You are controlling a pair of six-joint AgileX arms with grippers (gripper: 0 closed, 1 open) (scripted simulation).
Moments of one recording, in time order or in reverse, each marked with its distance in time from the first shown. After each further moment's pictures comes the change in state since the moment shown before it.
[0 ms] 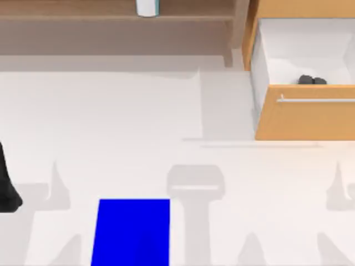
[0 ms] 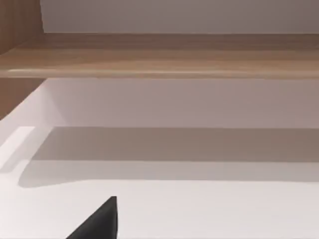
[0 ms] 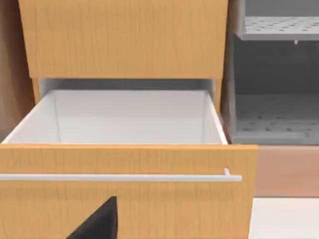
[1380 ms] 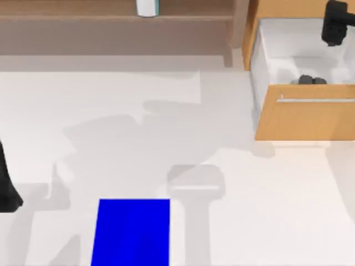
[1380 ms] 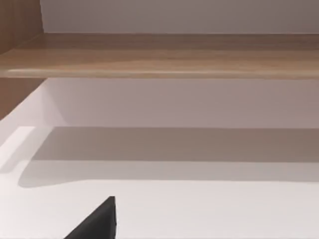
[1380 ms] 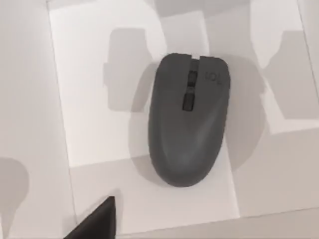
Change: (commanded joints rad) left arm 0.000 0.000 0.000 0.000 0.000 0.000; right arm 0.116 1.787 1.579 -0.861 0.037 0.315
